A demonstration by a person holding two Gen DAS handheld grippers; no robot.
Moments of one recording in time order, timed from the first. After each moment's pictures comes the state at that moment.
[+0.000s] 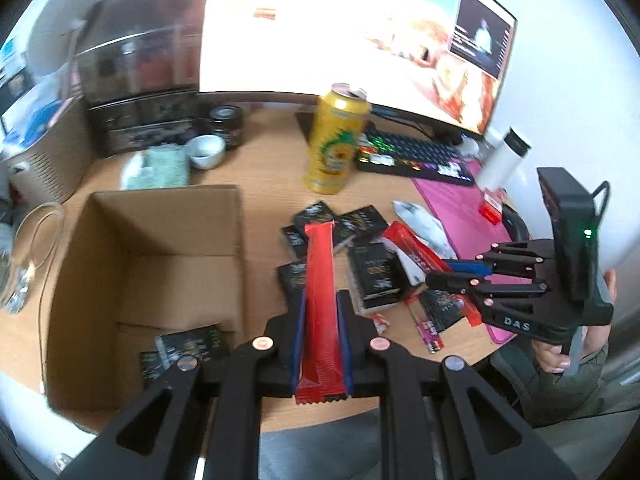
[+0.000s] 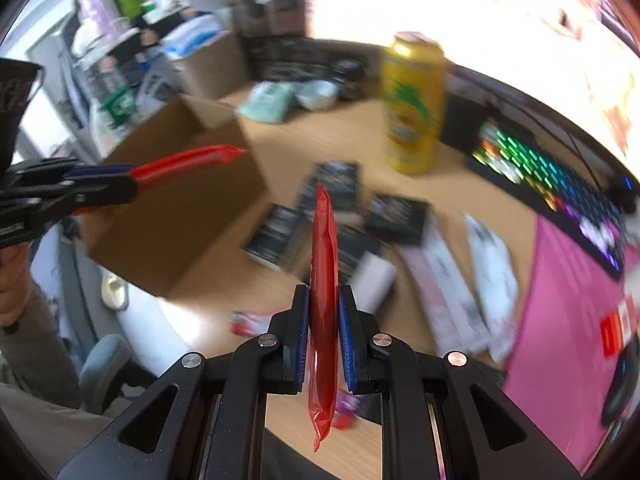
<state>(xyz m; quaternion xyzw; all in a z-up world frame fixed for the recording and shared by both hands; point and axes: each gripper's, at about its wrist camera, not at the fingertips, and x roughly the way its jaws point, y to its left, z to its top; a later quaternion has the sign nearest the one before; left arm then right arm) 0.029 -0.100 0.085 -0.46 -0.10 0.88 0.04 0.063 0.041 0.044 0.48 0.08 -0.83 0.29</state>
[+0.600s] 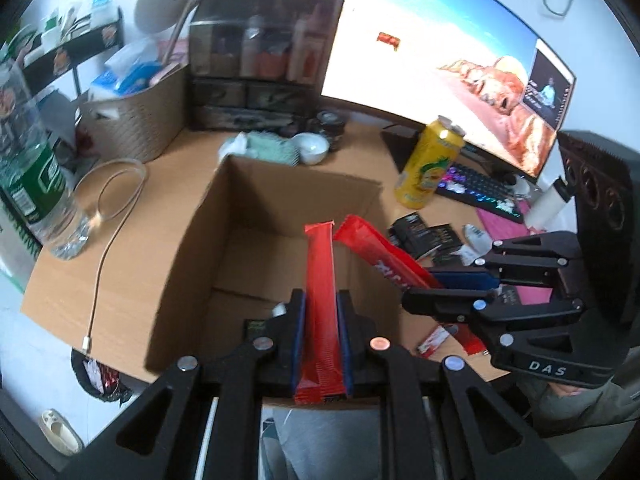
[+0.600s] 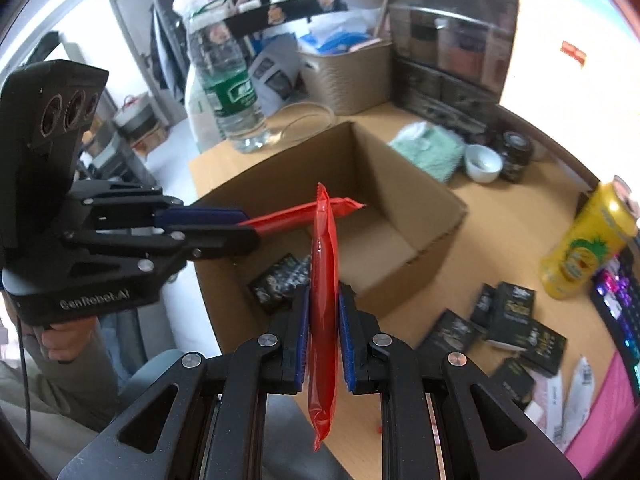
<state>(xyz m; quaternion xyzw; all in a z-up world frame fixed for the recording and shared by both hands) 0.079 -0.191 0.076 -0.44 -0.14 0.89 -0.05 0.078 -0.128 0.077 0.45 0.14 -0.78 0.42</state>
